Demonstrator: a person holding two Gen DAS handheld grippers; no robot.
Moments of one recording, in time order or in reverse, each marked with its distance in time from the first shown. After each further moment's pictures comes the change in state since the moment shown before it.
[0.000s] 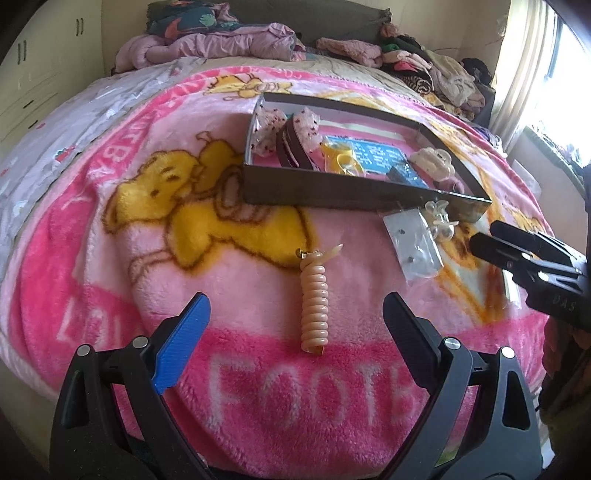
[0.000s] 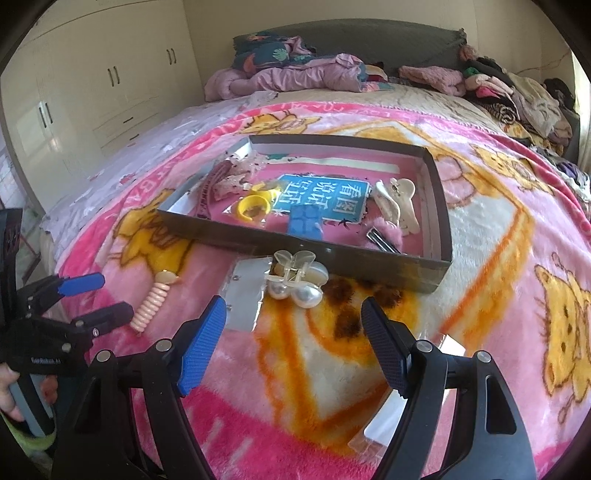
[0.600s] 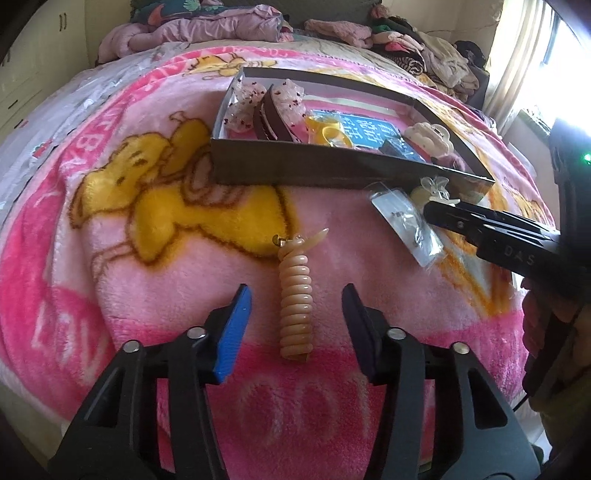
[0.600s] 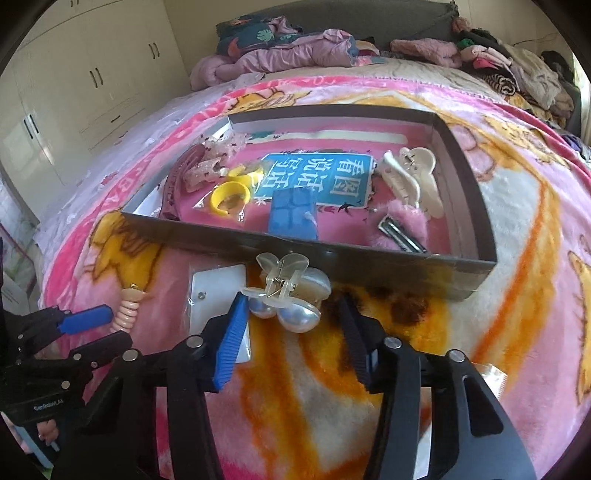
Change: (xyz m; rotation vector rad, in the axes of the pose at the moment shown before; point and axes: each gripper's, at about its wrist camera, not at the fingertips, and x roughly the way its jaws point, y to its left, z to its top) left arm 0.024 -0.006 0.000 0.029 0.070 -0.034; right arm 0.054 -0.010 0.008 0.065 0.075 0.014
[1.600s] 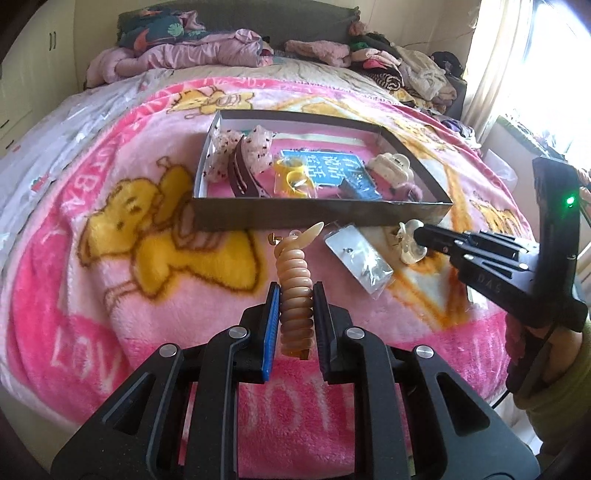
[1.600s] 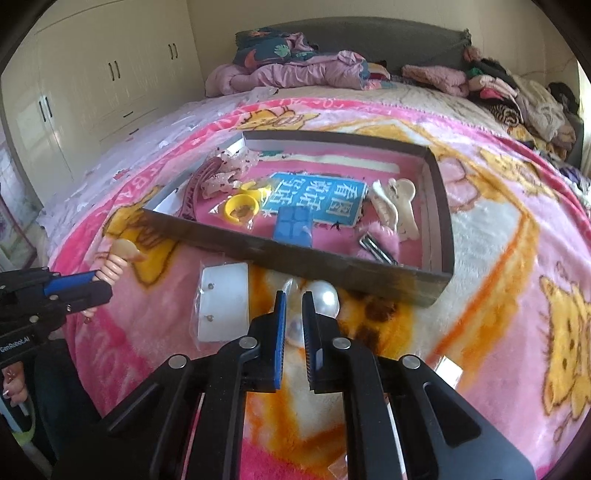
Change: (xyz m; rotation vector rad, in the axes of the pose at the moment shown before) left arm -0.042 -0.019 0.015 0.049 -0.084 -0.044; right arm -0.040 -0.001 -0.007 -0.083 -0.060 -0.021
